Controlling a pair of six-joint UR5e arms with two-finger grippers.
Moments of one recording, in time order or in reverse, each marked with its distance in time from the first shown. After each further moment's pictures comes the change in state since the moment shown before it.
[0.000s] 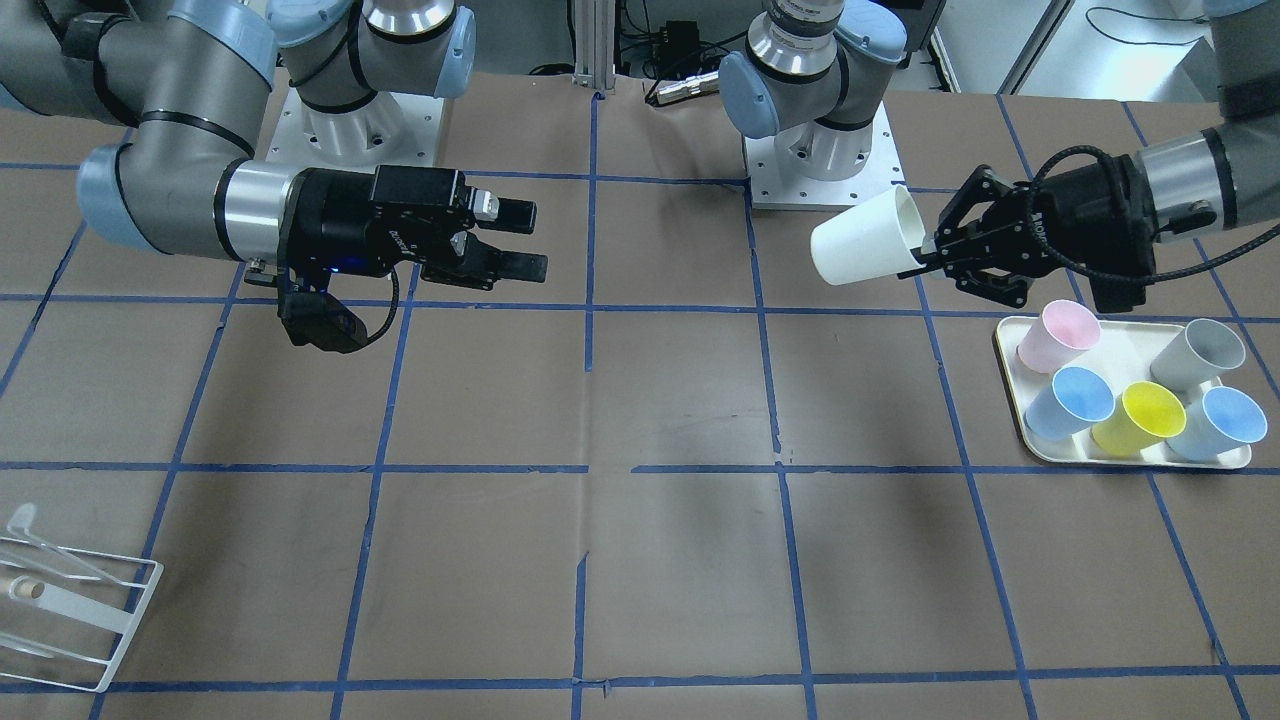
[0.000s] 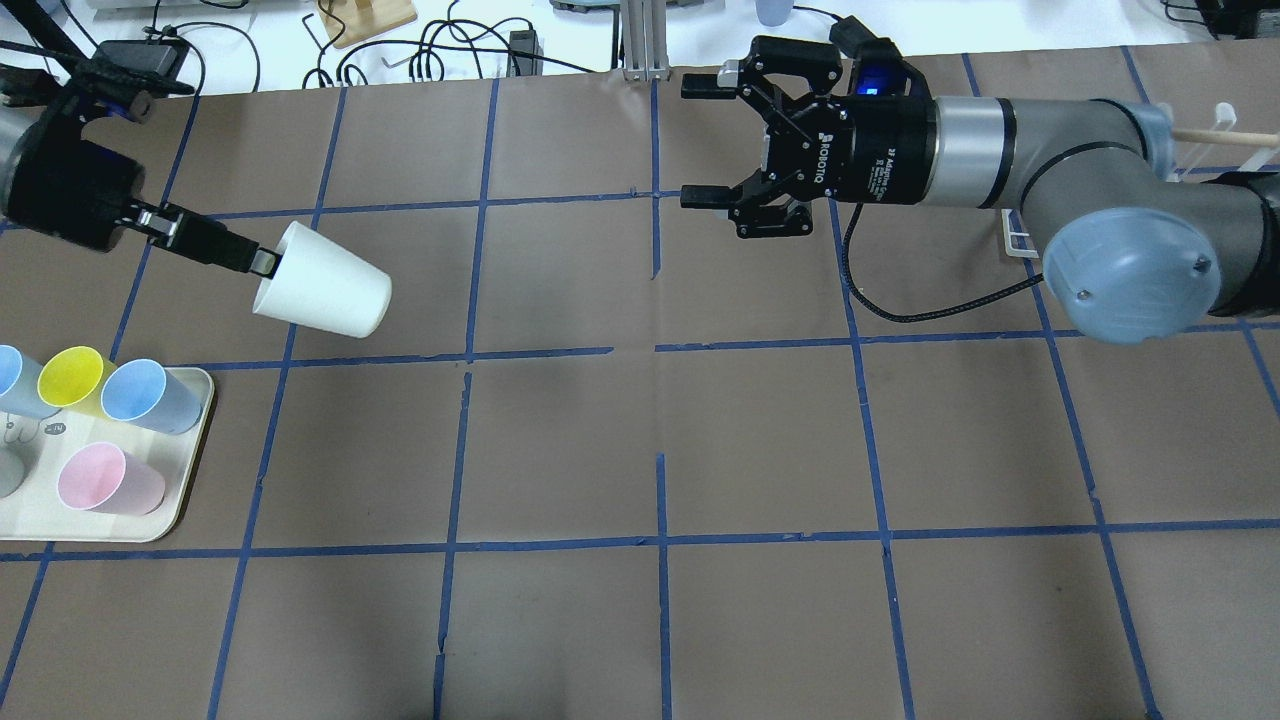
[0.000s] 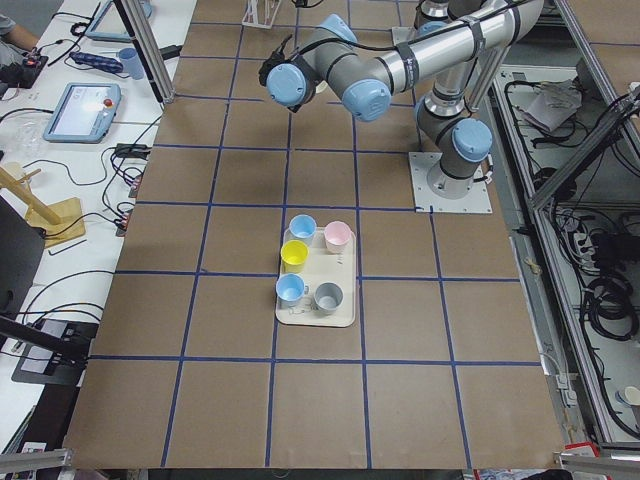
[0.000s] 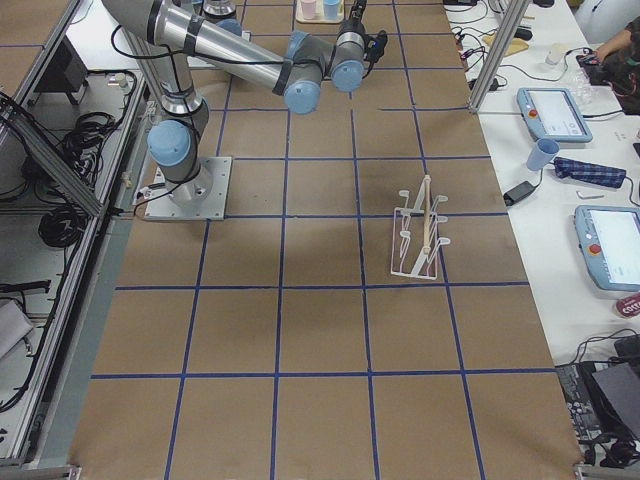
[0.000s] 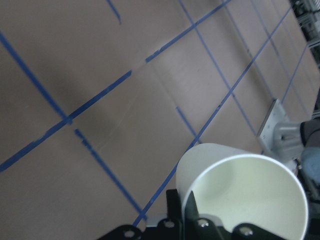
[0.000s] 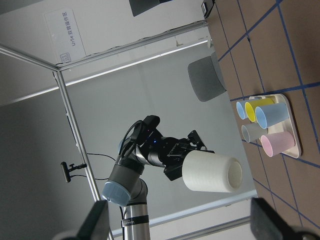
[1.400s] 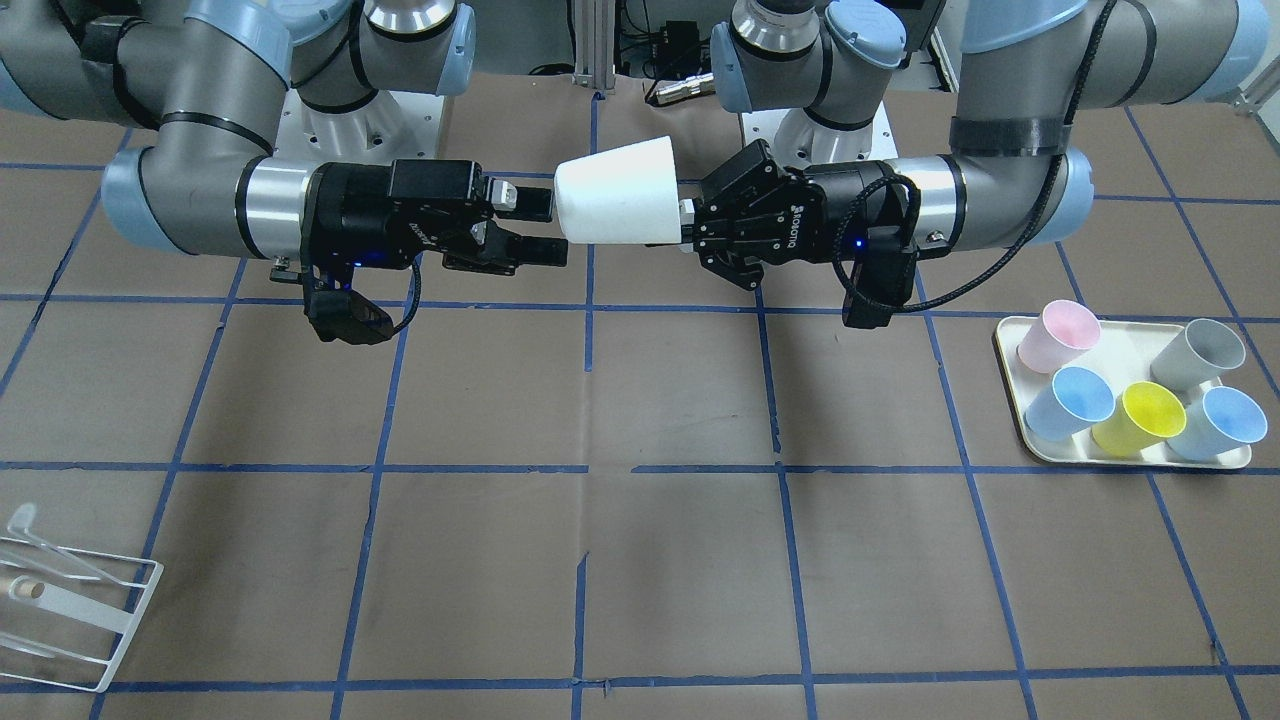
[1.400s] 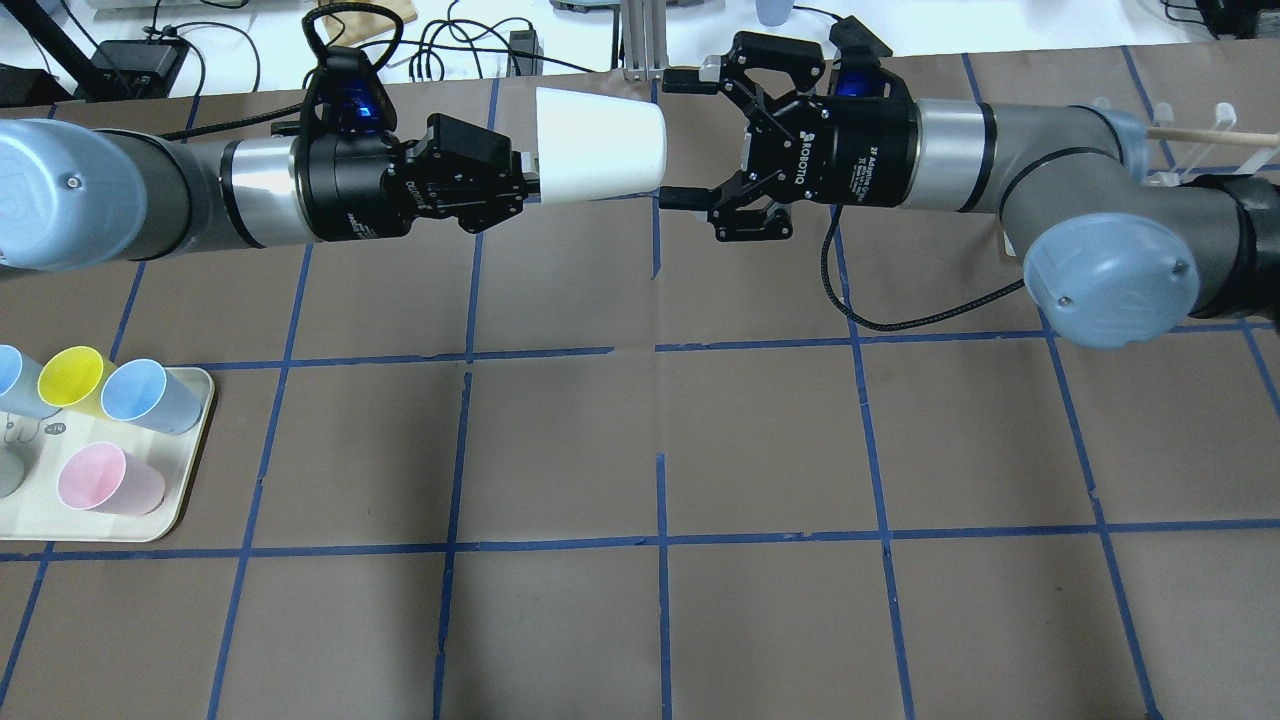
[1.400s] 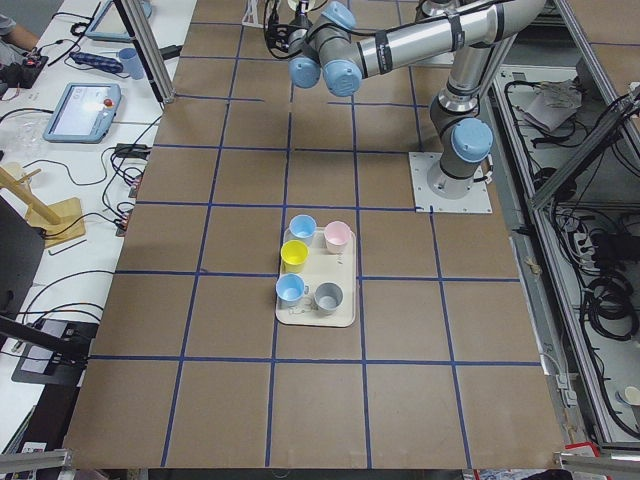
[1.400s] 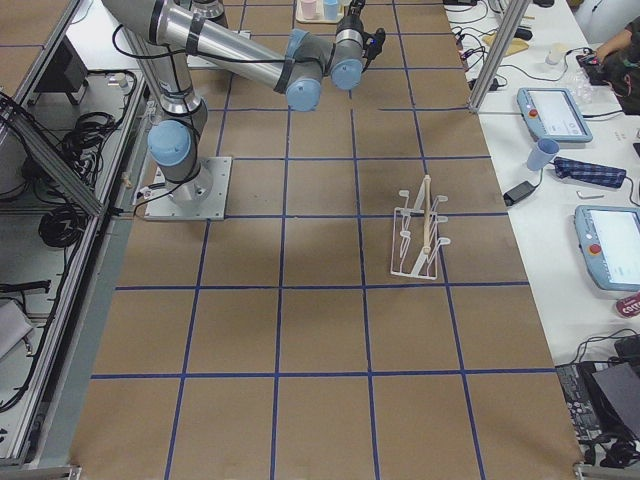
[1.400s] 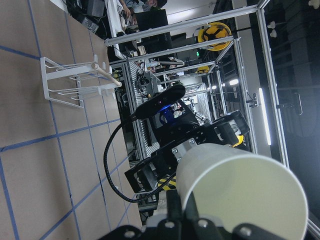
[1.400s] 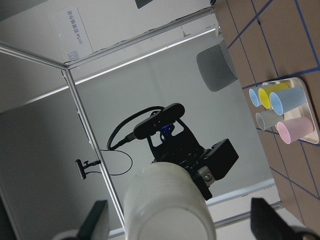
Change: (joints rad) left arm -0.288 0.021 -0.177 -0.091 -0.705 -0.166; right arm 0.030 -0.004 0.001 0.003 0.057 0.063
